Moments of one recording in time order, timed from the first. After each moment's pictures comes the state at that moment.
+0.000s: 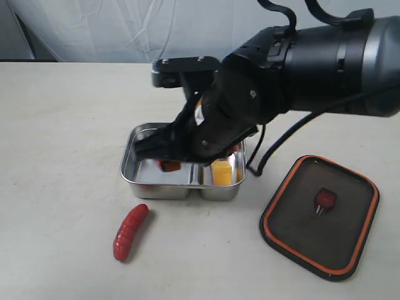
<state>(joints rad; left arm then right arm) -0.03 0.00 0.00 -0.18 0.28 -0.15 1.00 1.70 -1.16 -0.01 0.60 0.42</state>
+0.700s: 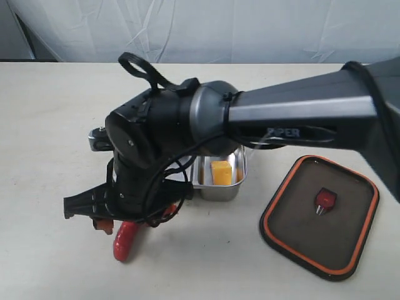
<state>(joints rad) -0.03 0.00 0.00 -0.18 0.28 -0.15 1.16 2.05 -1.45 0.14 0.77 0.61</state>
